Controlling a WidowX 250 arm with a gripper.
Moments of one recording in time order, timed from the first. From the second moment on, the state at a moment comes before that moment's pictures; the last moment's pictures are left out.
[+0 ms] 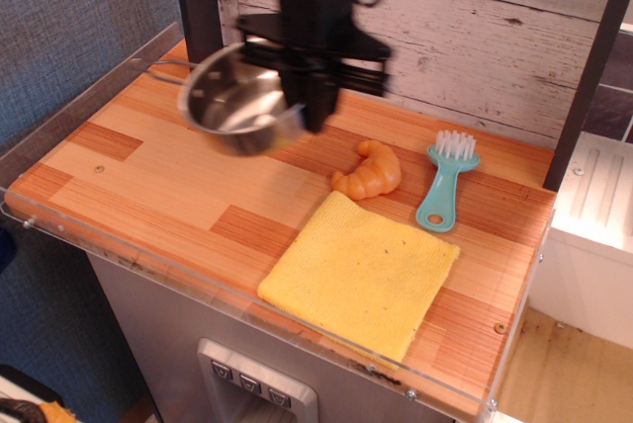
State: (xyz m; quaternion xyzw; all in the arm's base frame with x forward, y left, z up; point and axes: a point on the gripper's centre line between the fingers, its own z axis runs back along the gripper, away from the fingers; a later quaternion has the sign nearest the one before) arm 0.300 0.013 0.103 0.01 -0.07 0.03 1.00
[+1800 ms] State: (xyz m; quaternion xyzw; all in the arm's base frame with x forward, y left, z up) arm 0.378 0.043 0.019 0.06 -0.02 0.03 1.00
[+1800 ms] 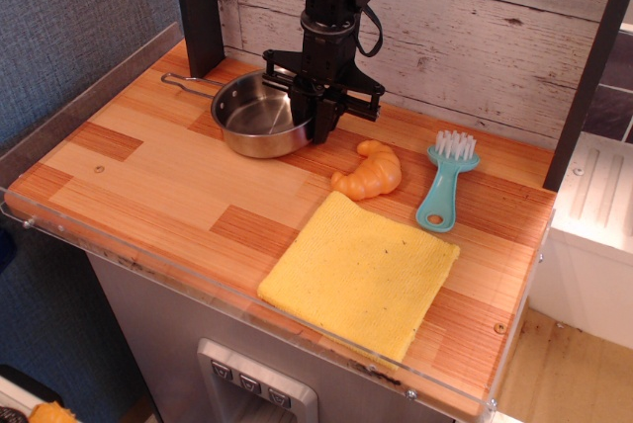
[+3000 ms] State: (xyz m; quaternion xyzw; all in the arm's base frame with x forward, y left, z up) arm 0.325 0.016 0.084 -0.01 -0.04 -0.01 1.00
